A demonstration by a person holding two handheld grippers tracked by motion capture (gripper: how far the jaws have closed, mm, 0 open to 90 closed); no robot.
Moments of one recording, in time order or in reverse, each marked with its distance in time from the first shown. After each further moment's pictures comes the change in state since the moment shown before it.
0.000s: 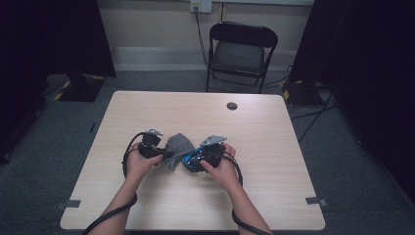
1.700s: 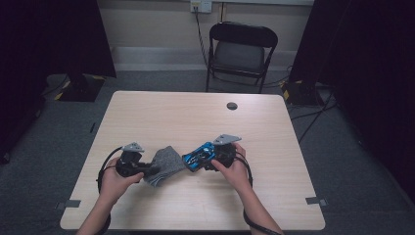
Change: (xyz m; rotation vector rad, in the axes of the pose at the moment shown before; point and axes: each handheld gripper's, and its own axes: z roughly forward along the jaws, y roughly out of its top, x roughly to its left) left arm -0.021 -0.047 -0.066 -0.043 -0.073 0.069; right arm -0.021 -0.009 -0.029 -0.090 0.043 0.017
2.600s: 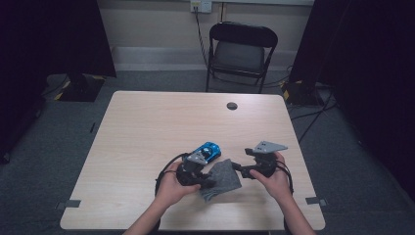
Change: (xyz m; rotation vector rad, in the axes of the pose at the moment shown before) left arm -0.122 0.056 0.109 0.079 -0.214 0.243; right arm -0.046 -0.043 -0.102 -0.058 0.005 0.033
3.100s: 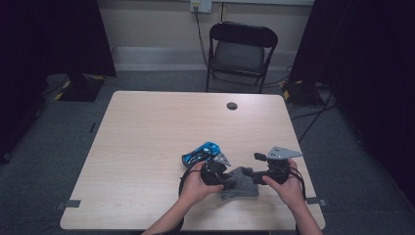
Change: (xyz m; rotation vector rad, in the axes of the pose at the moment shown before) left arm -0.006 0.025 0.056 -0.012 -0.017 0.023; right arm -0.005 -0.017 -0.030 -0.026 0.025 0.004
